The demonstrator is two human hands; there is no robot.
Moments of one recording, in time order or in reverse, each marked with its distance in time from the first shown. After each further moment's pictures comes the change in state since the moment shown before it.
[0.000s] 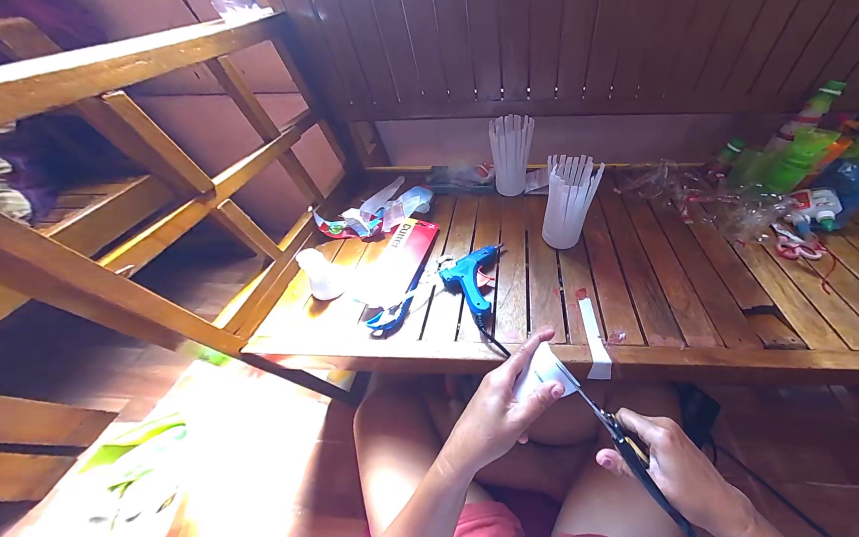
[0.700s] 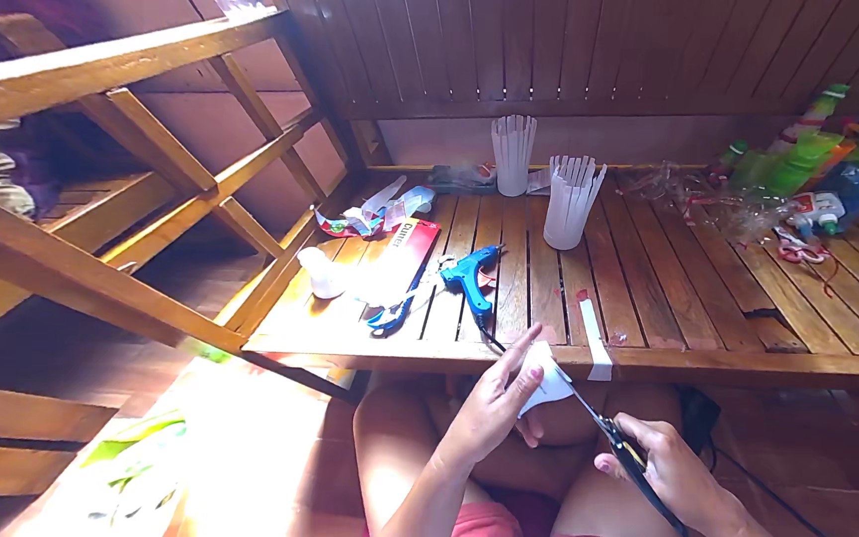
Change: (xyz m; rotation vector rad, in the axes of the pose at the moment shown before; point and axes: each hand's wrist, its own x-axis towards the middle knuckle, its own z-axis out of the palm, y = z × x) left_hand 0.000 -0.002 -0.003 -0.290 -0.029 -0.104; right_hand -0.001 0.007 0.009 0.057 0.051 -0.063
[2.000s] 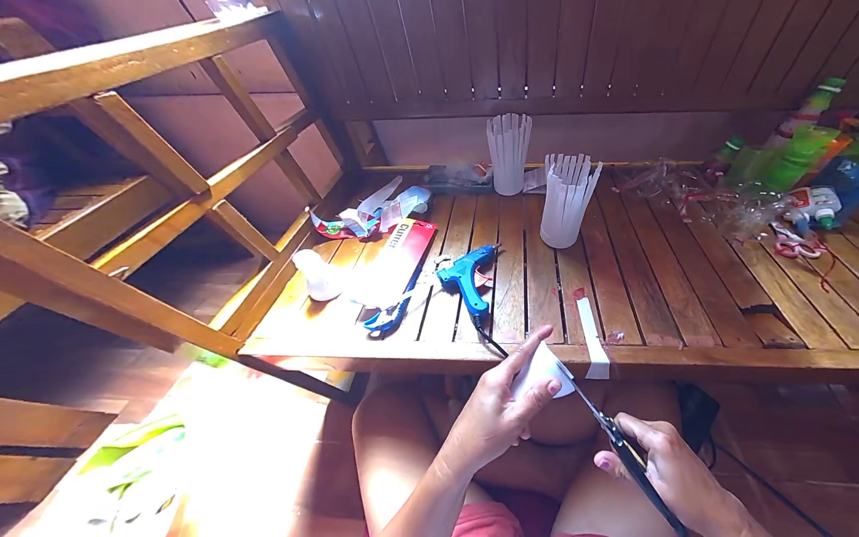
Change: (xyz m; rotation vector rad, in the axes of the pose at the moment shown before) left_hand 0.002 0.001 0.006 0.256 0.044 0.138; right_hand -0.002 -0.006 -0.002 0.005 0.012 0.029
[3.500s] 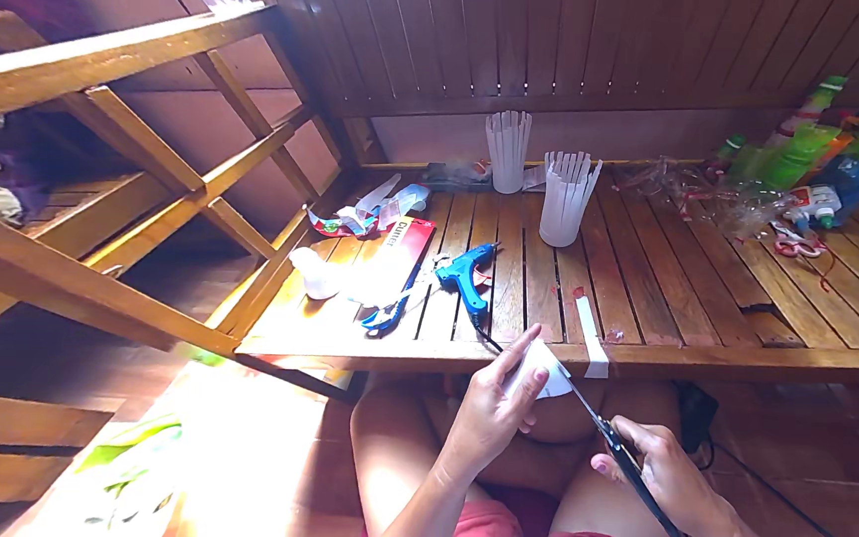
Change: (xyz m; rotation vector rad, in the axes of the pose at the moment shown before) left_hand -0.002 -0.004 0.006 -0.009 0.150 0.048; right_hand -0.003 0.001 0.007 0.072 0.025 -0.001
